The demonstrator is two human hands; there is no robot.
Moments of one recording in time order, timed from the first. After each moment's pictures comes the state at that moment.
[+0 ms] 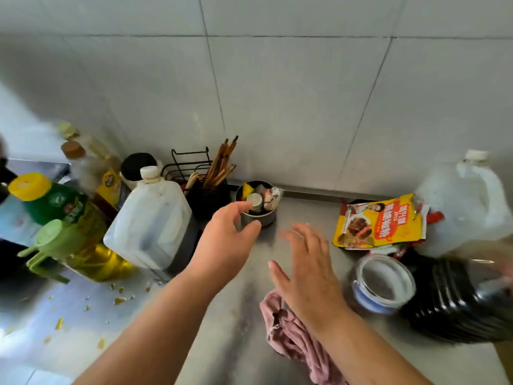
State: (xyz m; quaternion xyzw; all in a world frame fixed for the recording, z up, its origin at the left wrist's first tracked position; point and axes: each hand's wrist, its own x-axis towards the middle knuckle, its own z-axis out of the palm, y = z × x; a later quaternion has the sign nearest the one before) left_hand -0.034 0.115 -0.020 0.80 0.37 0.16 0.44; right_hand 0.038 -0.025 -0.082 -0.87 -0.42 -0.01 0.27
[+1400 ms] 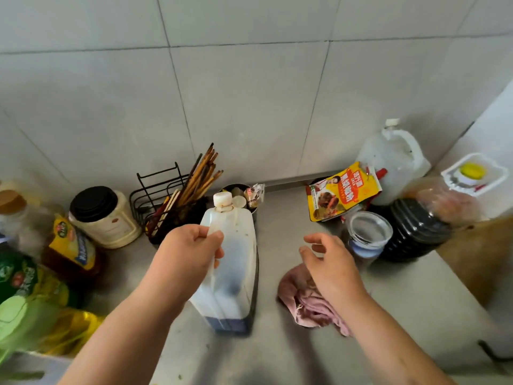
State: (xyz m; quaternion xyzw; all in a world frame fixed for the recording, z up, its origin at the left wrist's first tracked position) left_hand -0.106 0.206 0.015 0.81 0.34 0.01 0.48; right_hand -0.016 -0.002 -0.086 -0.91 -0.06 0.05 0.41
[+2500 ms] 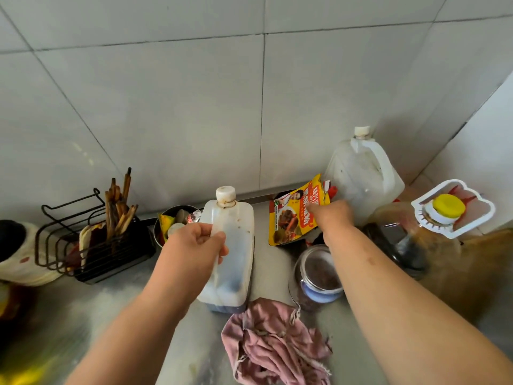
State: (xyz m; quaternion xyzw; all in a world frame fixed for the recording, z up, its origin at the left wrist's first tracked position) left_hand 0.034 0.112 -0.007 0.79 0.34 0.03 0.51; right_hand 0.218 -0.066 -0.095 -0.84 0.23 0.10 0.49
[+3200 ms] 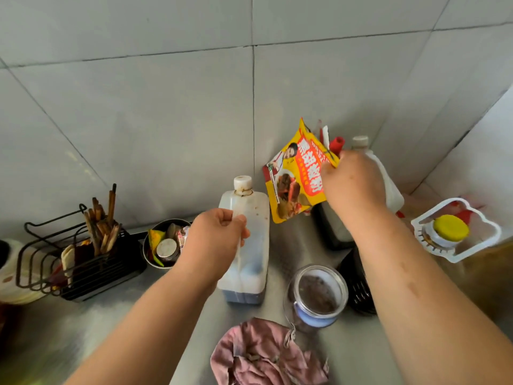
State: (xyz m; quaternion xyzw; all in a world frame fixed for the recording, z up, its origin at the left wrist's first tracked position) left_hand 0.099 0.088 0.002 0.80 0.31 0.03 0.52; right_hand 0.235 -0.072 0.015 -0.97 -0.04 -0.12 0.23
